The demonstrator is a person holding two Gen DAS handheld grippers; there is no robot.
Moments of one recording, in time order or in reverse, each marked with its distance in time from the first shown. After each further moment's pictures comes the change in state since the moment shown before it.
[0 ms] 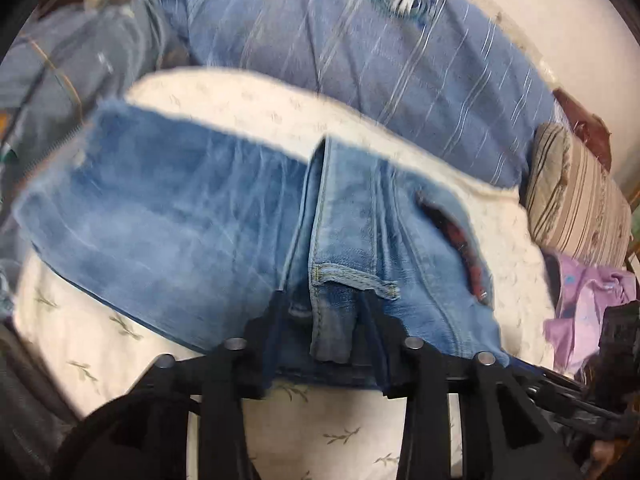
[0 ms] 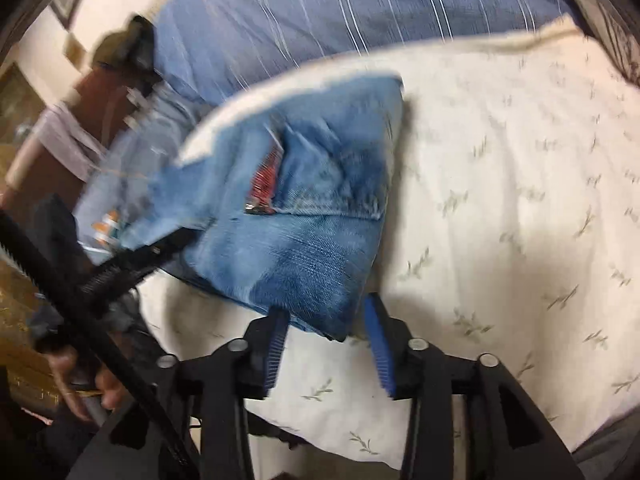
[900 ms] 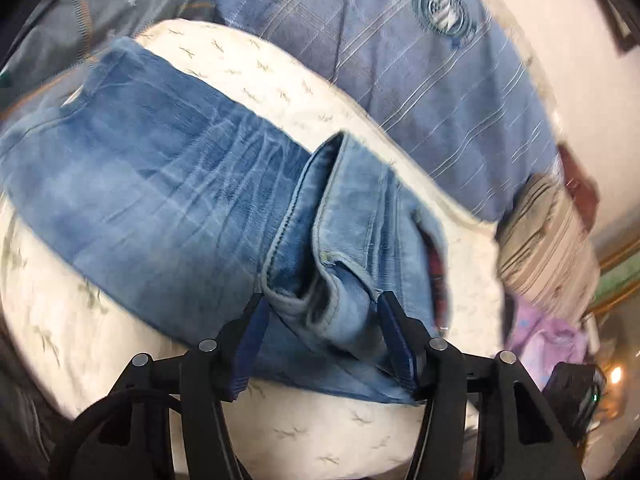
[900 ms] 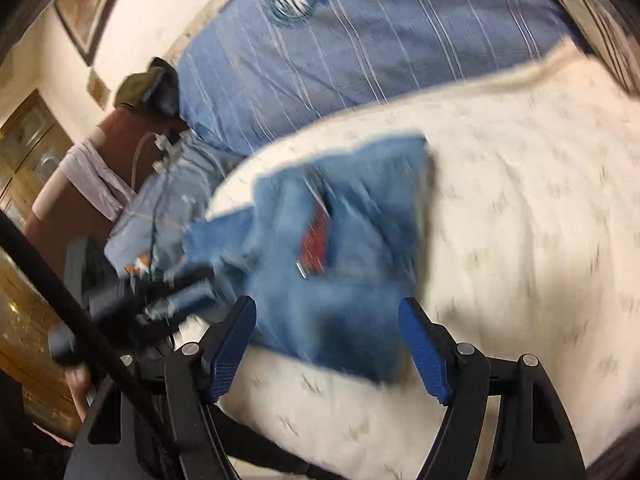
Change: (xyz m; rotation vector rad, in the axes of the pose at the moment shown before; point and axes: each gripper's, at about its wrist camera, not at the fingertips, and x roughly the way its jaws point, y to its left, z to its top) left arm 0.035 0.027 0.028 -0.214 0.154 -0.128; right arm 0.000 0.012 0.006 0.052 -0.118 0.065
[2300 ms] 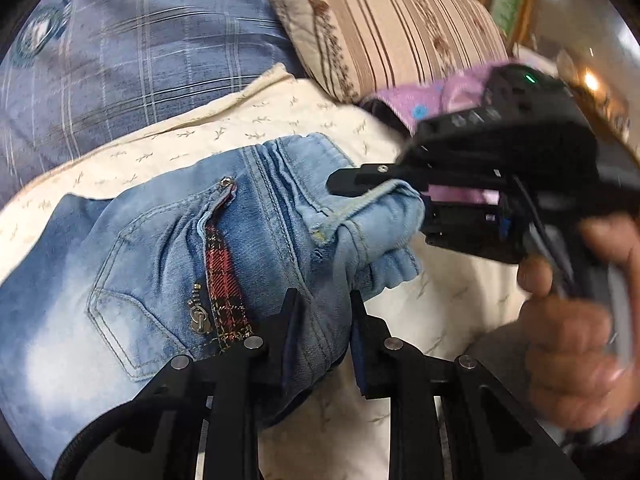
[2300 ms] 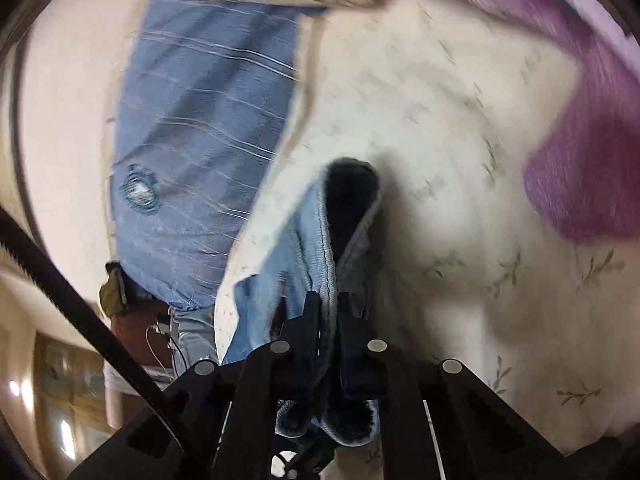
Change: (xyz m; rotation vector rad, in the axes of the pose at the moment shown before) left arm 0.141 -0.285 -0.159 0.866 0.156 -0.100; right arm -0.071 -0.194 0.019 0.670 -0.198 0.090
